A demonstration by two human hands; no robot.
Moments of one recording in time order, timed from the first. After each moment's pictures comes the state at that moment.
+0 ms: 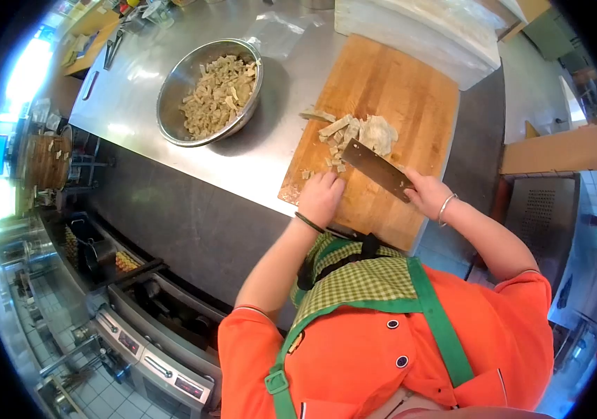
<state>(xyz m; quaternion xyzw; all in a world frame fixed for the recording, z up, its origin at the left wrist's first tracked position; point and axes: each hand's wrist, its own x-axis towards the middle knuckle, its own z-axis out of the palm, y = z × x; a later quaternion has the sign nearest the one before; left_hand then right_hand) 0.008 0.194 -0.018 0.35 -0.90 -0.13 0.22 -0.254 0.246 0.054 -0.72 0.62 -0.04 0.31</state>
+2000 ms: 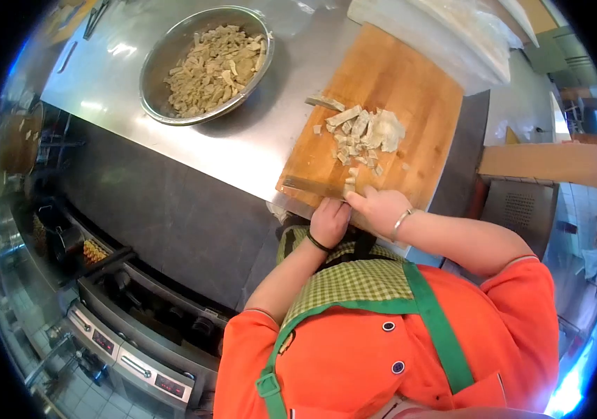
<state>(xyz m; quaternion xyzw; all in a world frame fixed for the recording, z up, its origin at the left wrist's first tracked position) 0.005 0.256 -0.058 0.39 -0.81 -0.22 0.38 -0.142 0.237 0.062 -0.83 0.50 0.14 0.21</state>
